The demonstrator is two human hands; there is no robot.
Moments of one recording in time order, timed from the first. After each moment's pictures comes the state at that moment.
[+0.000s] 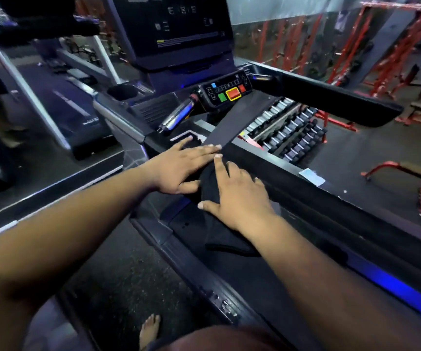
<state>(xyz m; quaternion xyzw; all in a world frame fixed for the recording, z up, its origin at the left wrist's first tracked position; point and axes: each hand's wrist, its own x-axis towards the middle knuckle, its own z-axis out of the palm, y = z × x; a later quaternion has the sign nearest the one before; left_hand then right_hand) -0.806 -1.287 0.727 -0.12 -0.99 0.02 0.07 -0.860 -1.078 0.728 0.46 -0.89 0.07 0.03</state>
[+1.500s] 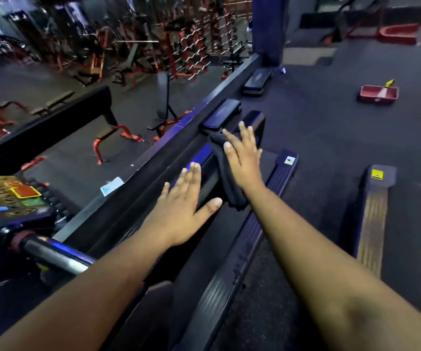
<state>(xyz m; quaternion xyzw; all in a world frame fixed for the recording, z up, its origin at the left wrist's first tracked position) -0.901 -1.377 0.724 -0.59 -0.80 -0.04 -0.11 -0.822 -1.184 0.655 -0.37 -0.76 0.34 0.40</state>
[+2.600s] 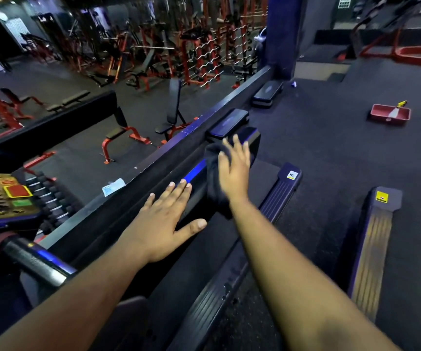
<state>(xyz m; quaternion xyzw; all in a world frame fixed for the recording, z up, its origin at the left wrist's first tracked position) -0.901 -1.374 0.720 -0.59 -0.81 0.00 -0.08 -0.835 -1.167 0.663 -0.38 -0.69 0.41 0.46</state>
